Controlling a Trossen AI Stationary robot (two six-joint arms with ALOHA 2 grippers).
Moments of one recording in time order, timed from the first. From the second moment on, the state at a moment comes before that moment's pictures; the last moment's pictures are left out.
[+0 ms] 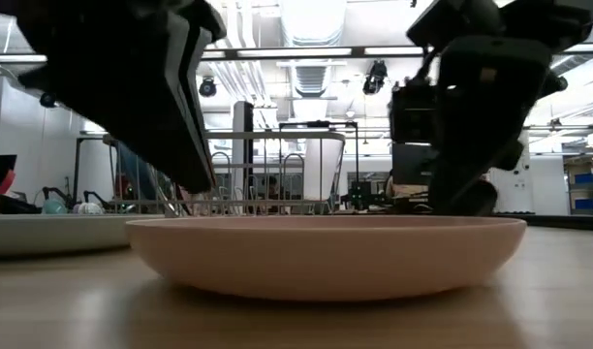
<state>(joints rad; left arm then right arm) -0.68 2.23 1.78 -1.05 -0.56 -0.62 0.27 1.66 0.67 0.14 -0.18 0.74</state>
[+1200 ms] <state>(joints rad) -0.75 2.22 2.20 -1.57 -1.11 -0.80 0.26 1.68 0.75 0.14 -0.23 0.33</state>
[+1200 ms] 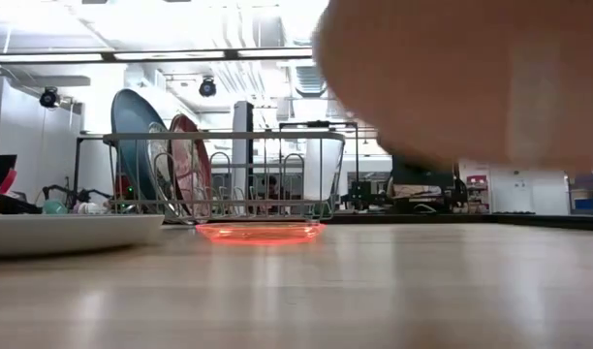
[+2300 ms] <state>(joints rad) -0.77 1.88 2.33 -1.57 -1.38 -0.15 -0.16 1.19 0.66 0.86 -0.27 -0.63</state>
